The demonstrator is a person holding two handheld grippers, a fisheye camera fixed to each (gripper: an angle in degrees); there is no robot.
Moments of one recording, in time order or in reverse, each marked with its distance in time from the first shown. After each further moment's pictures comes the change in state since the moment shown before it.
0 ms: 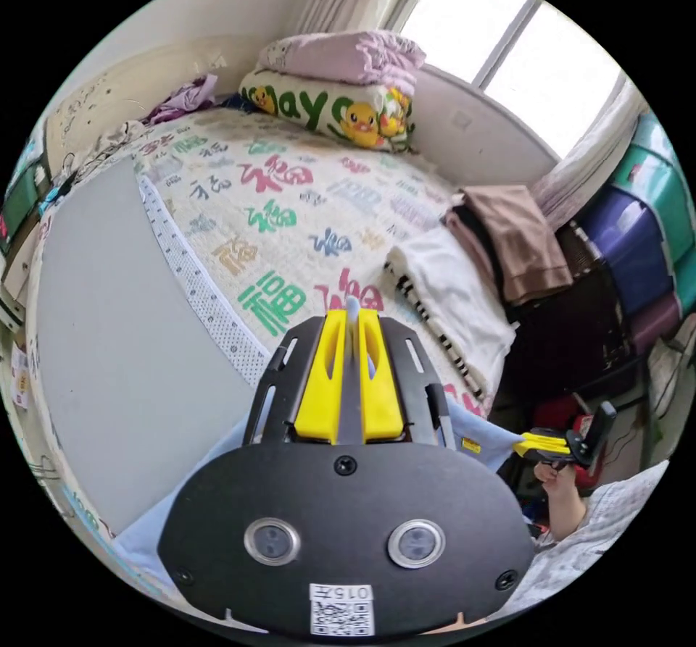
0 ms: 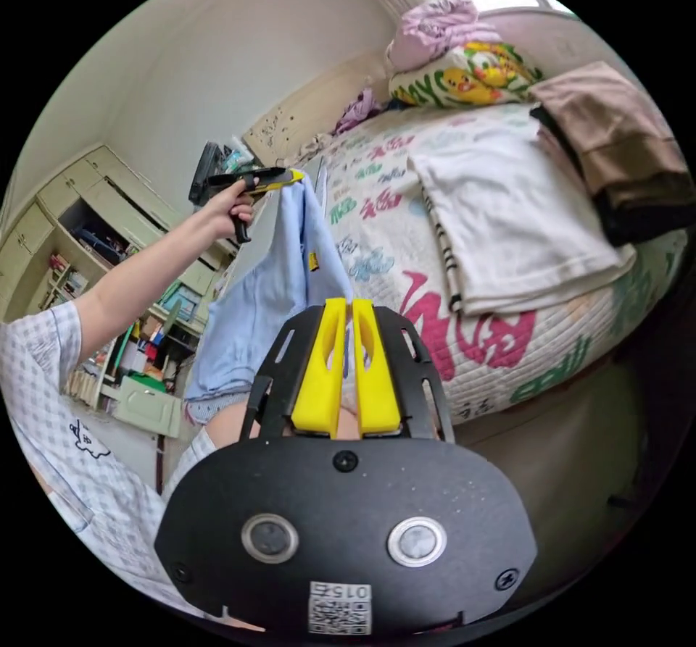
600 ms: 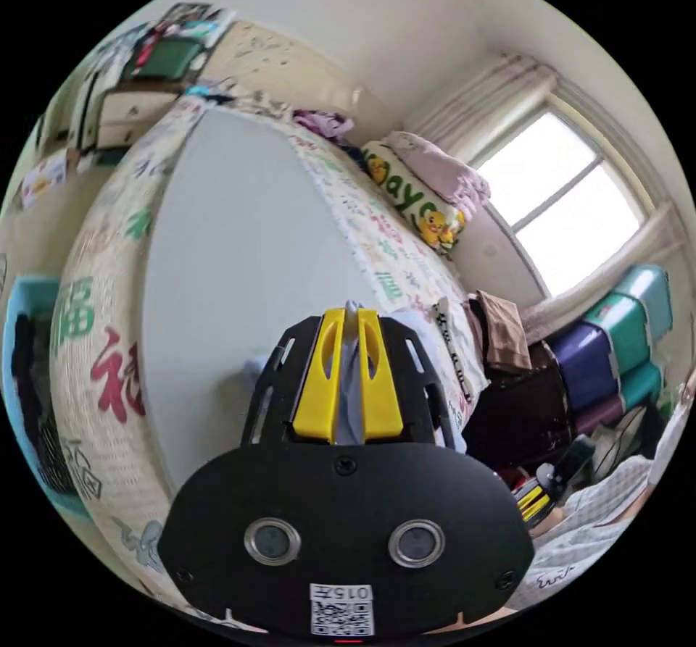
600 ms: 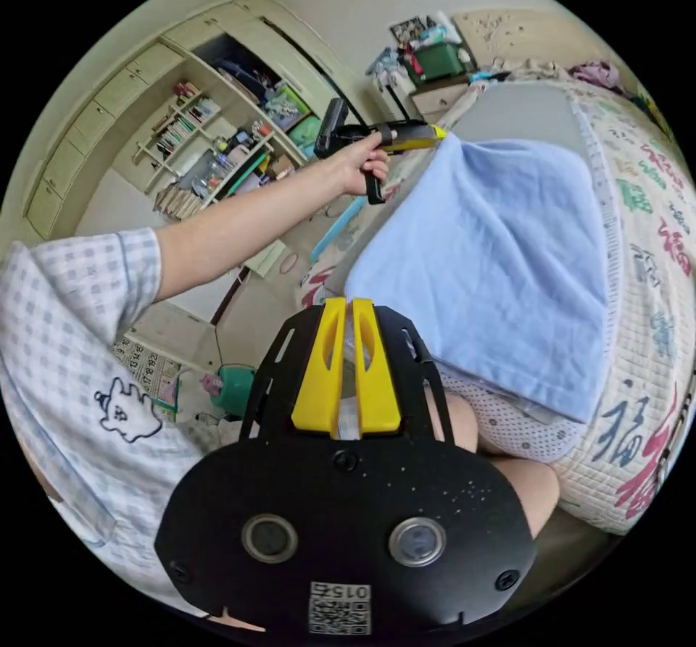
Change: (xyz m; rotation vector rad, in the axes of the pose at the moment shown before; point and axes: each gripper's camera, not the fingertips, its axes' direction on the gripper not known) left arm -0.247 0.330 -0.141 0.301 0.081 -0.490; right arm -0.346 -0.086 0.136 -0.490 -0.433 -0.531
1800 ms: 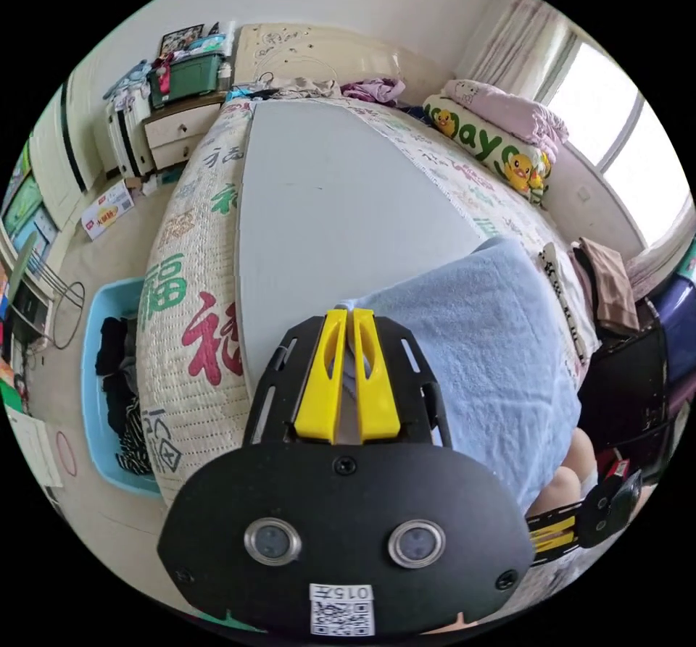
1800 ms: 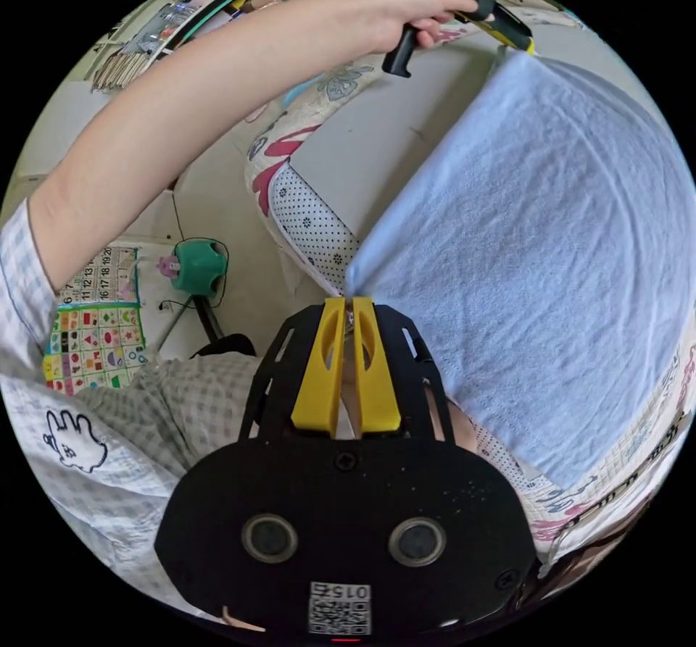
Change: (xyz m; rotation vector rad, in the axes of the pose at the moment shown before) left arm 0.006 0.122 0.032 -0.125 -0.463 0.156; right arm -0.017 -0.237 0.206 -0.683 0.154 -0.111
